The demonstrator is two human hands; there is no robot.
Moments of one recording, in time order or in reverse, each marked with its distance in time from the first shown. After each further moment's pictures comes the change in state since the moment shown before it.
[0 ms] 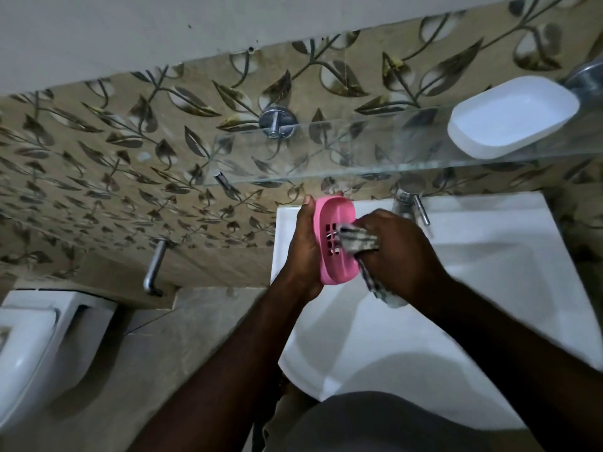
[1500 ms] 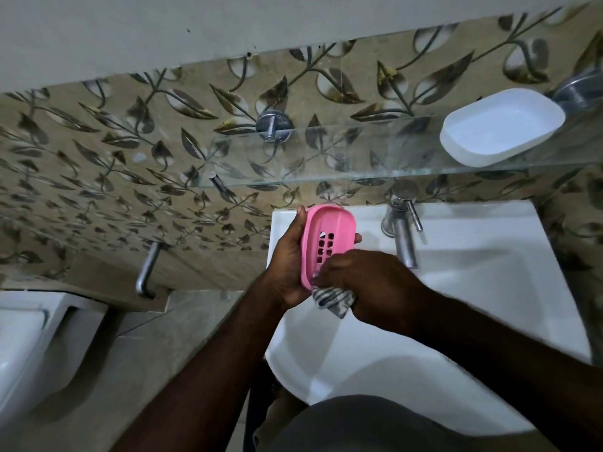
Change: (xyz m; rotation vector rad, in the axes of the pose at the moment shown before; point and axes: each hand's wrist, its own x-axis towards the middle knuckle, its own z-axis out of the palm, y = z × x) left_hand -0.004 0.003 -0.026 -0.002 -0.164 -0.120; right_hand -0.023 -0.008 0.005 -0.171 -0.267 -0.474
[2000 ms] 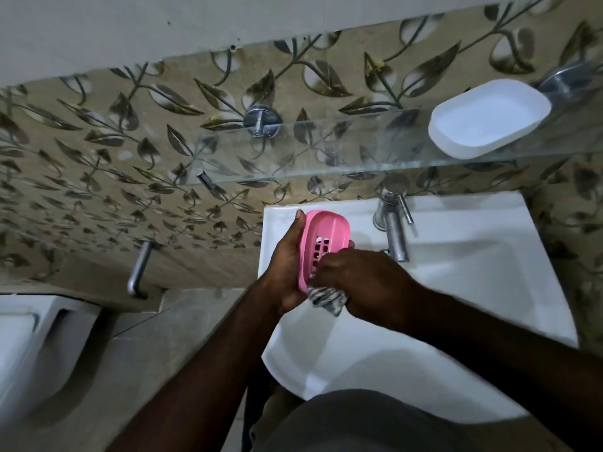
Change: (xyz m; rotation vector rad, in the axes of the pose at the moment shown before) left_hand 0.001 -0.009 0.004 -0.006 0.106 -0.108; right_hand -0.005 -0.001 0.003 -0.014 -0.070 0.043
